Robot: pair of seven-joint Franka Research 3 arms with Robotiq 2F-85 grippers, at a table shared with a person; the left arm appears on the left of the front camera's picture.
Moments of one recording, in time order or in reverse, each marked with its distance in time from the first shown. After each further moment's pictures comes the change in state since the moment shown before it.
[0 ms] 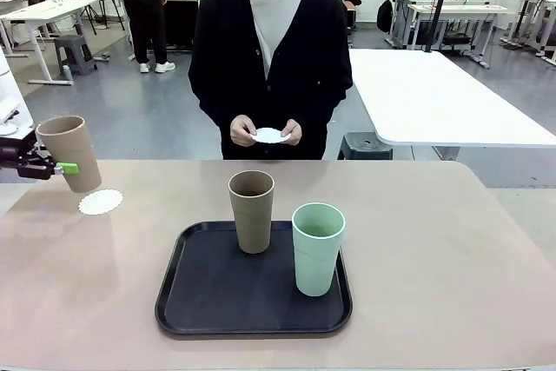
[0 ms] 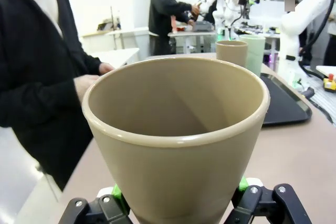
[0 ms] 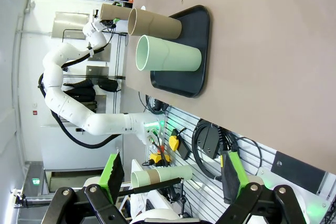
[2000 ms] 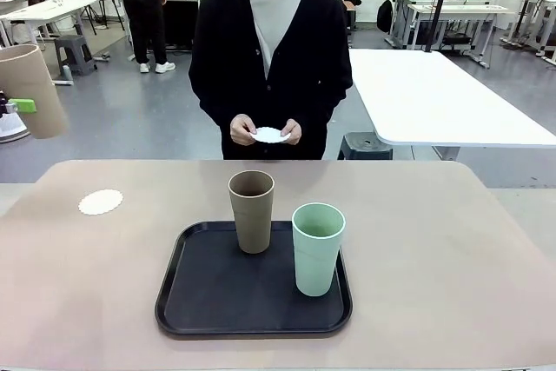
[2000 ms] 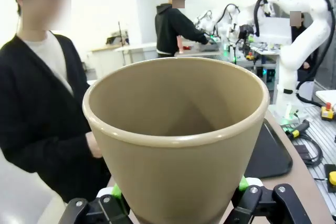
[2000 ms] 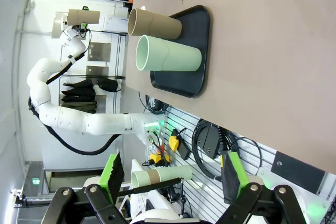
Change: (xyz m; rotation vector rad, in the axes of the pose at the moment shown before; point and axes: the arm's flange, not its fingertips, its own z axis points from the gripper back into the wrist) left arm 0.157 -0.044 0.035 0.053 -0.056 -0.027; right arm 0.000 0.000 0.000 0.000 0.000 0.000
